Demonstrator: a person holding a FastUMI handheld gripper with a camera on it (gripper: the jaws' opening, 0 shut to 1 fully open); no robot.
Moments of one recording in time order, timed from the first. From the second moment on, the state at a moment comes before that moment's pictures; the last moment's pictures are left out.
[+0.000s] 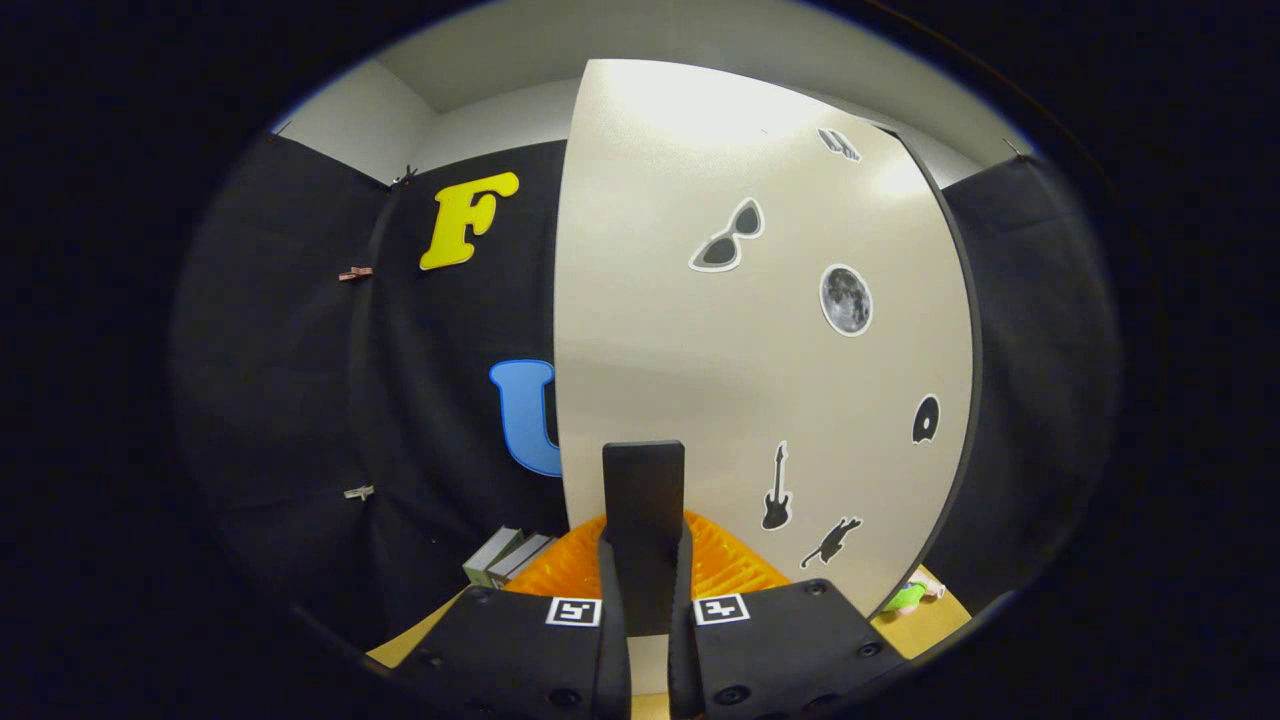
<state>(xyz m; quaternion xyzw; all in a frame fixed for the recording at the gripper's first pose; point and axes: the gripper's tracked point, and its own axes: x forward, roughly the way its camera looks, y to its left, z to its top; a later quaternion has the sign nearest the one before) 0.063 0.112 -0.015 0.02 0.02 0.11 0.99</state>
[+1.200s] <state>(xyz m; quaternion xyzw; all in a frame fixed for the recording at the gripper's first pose) -0.107 -0.147 0.003 0.01 0.03 -0.03 1.00</state>
